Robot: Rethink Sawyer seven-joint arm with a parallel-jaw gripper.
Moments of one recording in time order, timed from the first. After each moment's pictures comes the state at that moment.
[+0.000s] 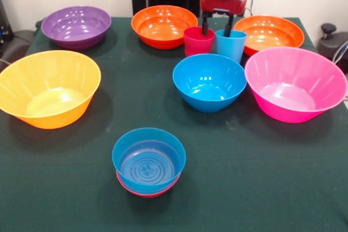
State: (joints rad) arm -0.12 -0.59 -0.01 2.06 -0.21 0.11 2.00
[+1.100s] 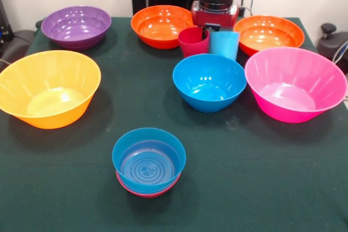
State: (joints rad) arm -0.20 -0.53 0.02 2.01 -0.23 0.03 2.00
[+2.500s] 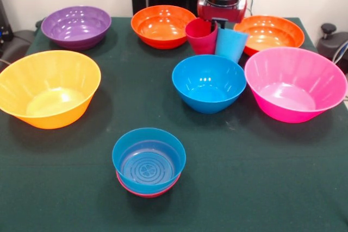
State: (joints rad) arm -0.21 -0.60 0.07 1.97 -0.18 0.27 2.00
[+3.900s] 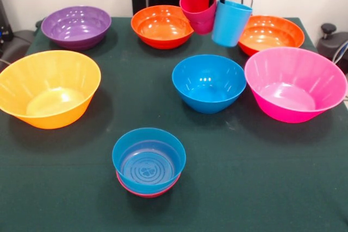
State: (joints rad) arm -0.26 -0.75 0.13 1.85 -0.14 0.71 2.00
